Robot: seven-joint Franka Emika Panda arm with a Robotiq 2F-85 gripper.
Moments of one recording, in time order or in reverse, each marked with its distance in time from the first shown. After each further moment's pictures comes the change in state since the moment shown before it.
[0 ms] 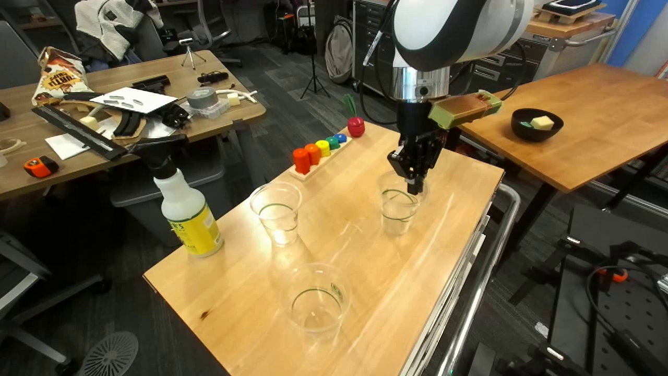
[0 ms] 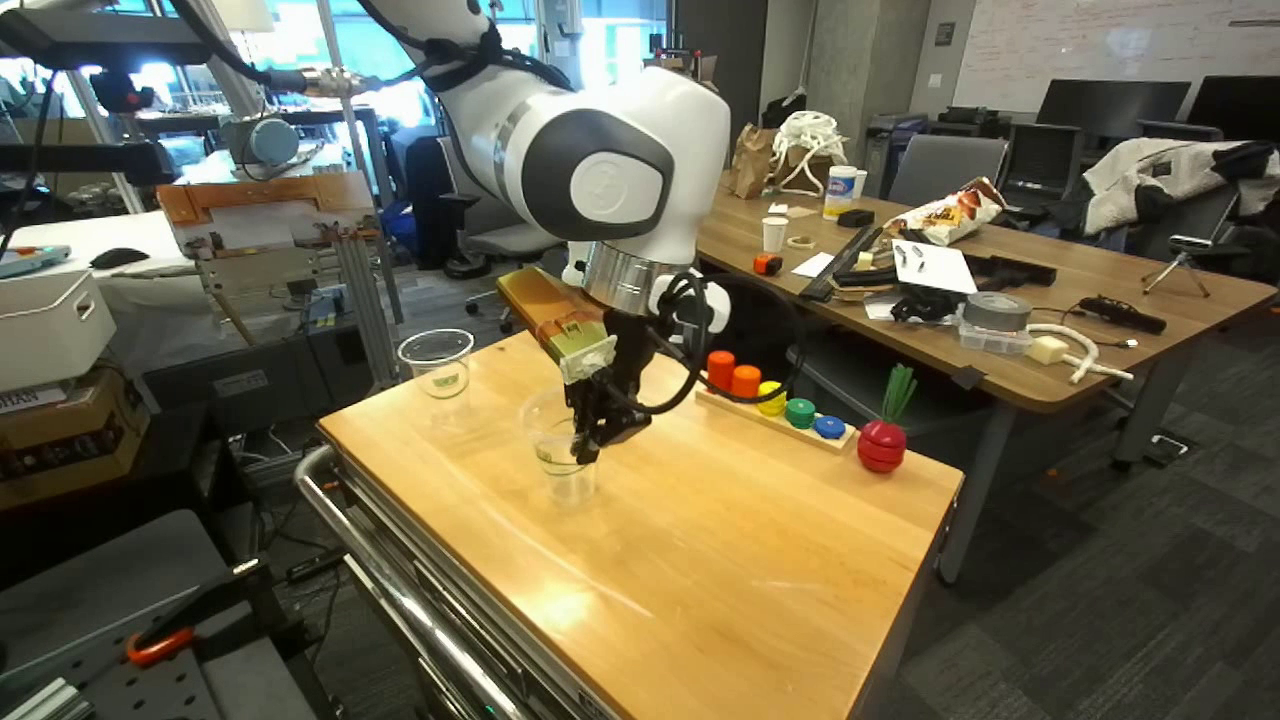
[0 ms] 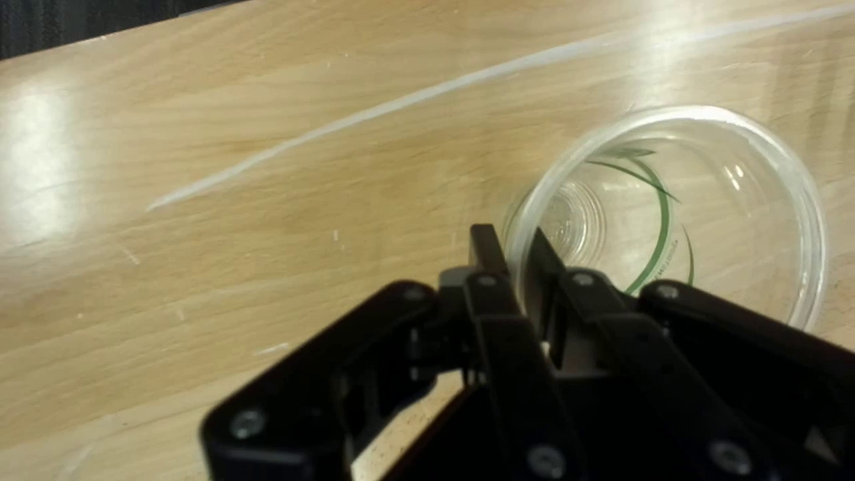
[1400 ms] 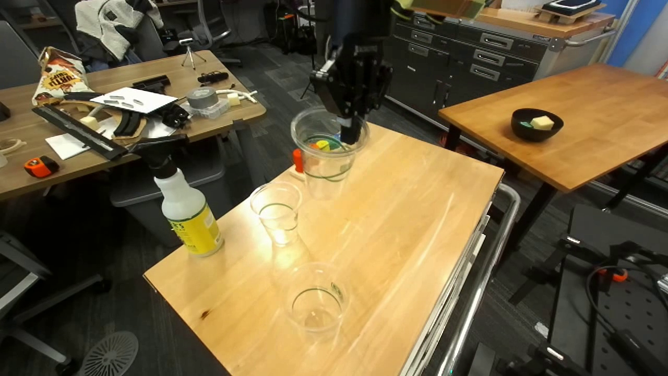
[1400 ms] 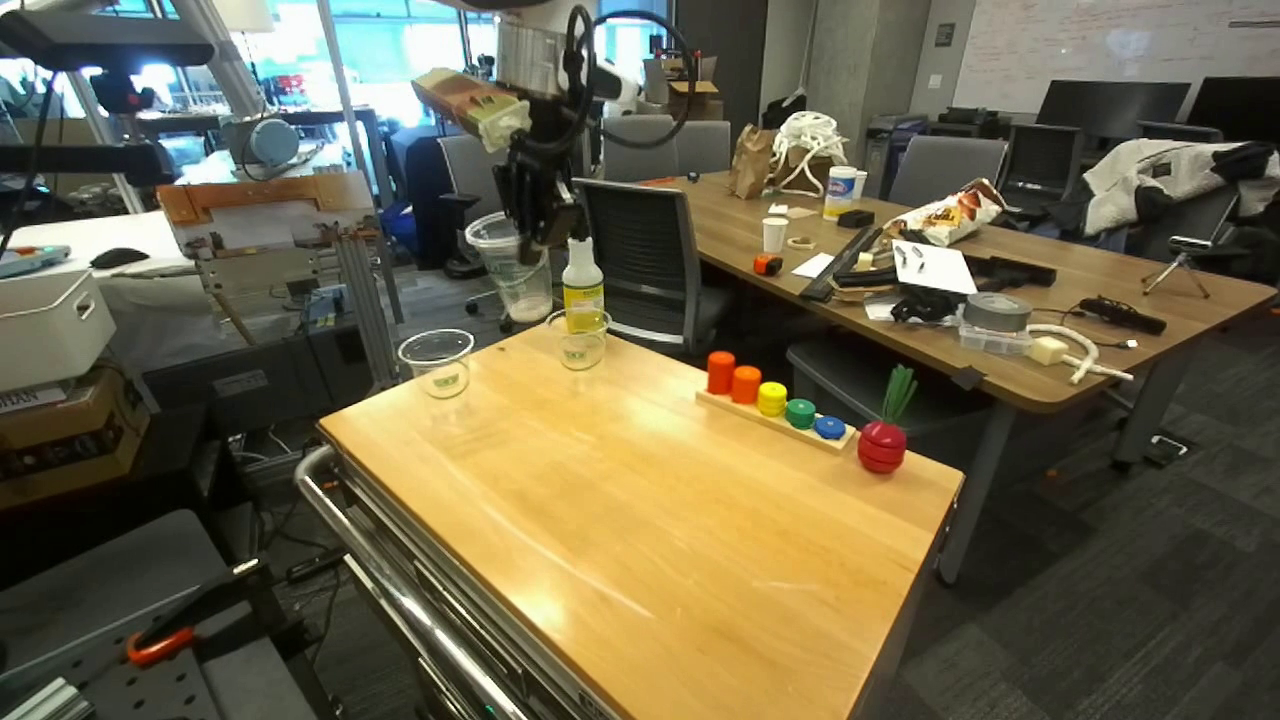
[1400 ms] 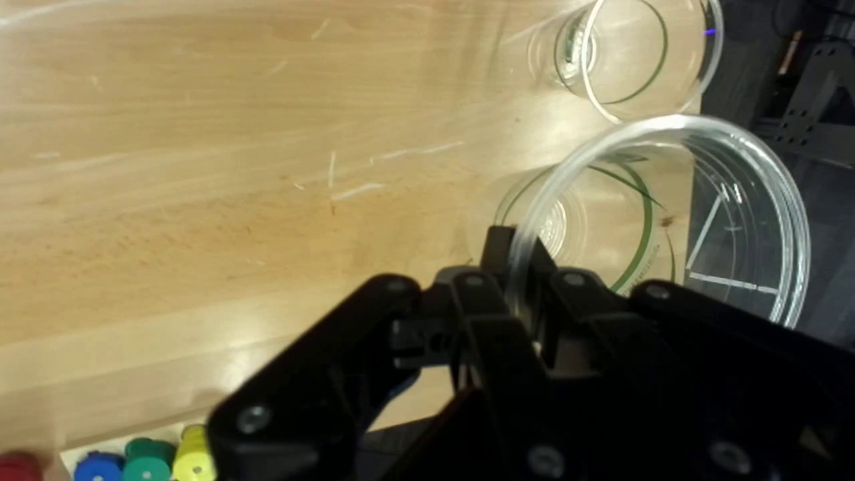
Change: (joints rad) arm 0.124 -0.235 0.117 0.129 0.006 -0.149 0.134
